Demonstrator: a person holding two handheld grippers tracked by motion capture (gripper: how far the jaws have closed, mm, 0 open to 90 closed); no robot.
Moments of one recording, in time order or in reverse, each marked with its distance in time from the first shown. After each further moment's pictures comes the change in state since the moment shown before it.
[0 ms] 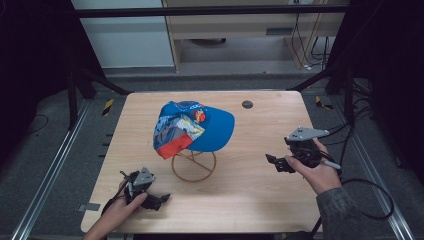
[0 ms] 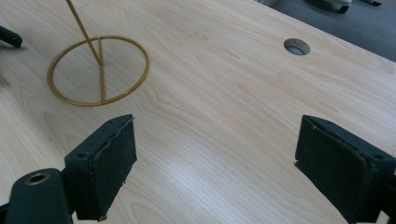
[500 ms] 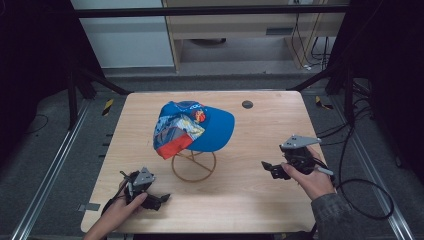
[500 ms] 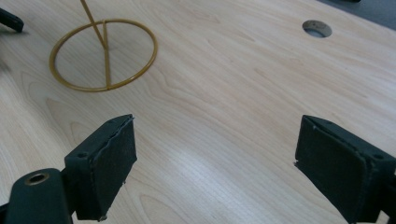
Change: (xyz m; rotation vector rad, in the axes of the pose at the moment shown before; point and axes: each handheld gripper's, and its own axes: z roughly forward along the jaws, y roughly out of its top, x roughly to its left) left arm 0.000 0.000 0.000 0.000 0.000 0.000; right arm 0.009 -0.020 0.018 0.024 0.028 0.009
